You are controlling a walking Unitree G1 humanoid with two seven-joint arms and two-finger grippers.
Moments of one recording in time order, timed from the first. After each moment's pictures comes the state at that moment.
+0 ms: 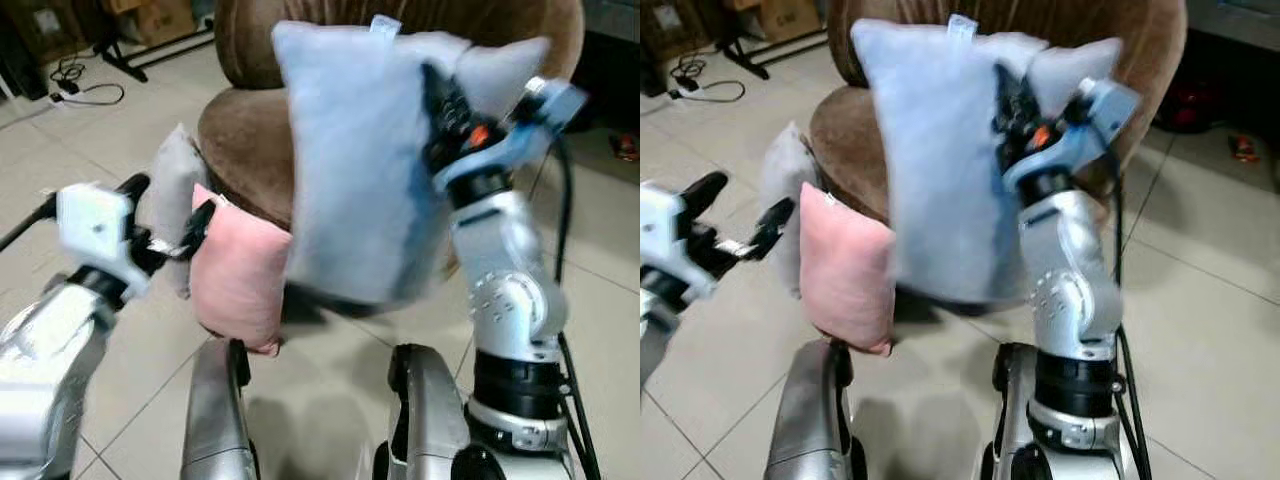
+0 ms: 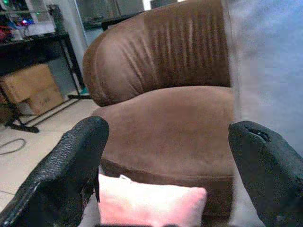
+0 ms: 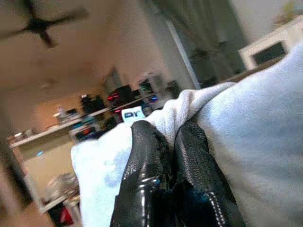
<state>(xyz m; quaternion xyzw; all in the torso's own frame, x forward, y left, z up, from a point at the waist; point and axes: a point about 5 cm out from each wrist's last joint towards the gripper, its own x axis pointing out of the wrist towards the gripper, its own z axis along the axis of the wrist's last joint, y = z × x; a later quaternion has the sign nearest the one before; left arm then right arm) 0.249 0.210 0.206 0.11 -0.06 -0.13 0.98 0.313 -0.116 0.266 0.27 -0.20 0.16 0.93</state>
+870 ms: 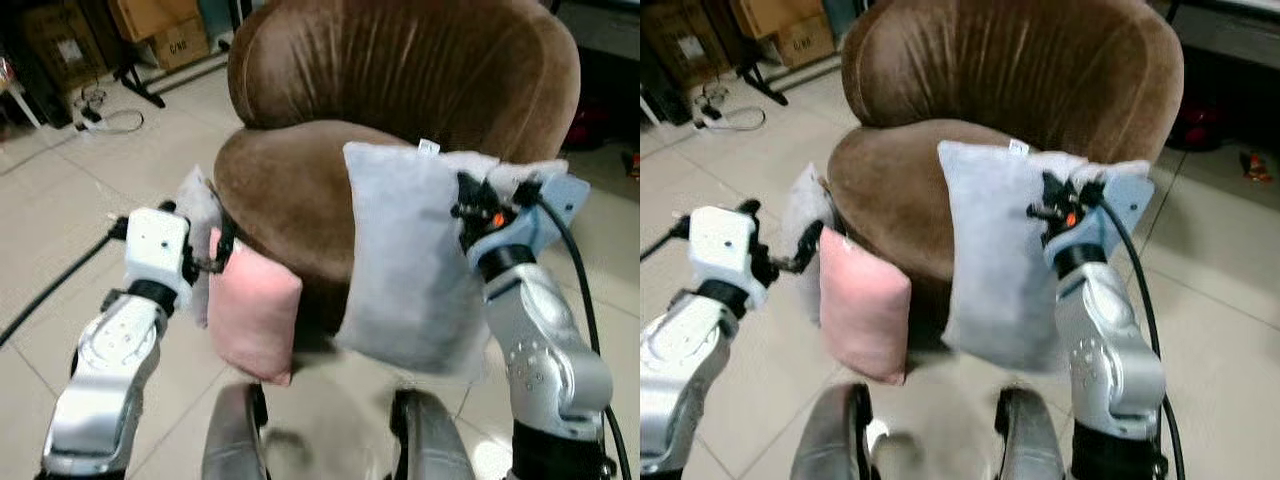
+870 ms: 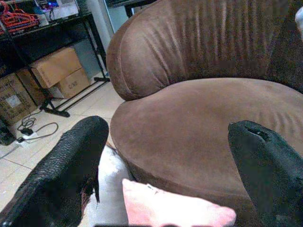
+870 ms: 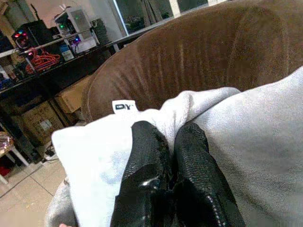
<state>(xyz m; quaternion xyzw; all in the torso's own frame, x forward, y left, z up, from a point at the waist) 0.260 0.189 0.163 0.12 -0.01 -0.07 0.99 0.280 -0.156 0.189 0.18 -0.04 0.02 0.98</state>
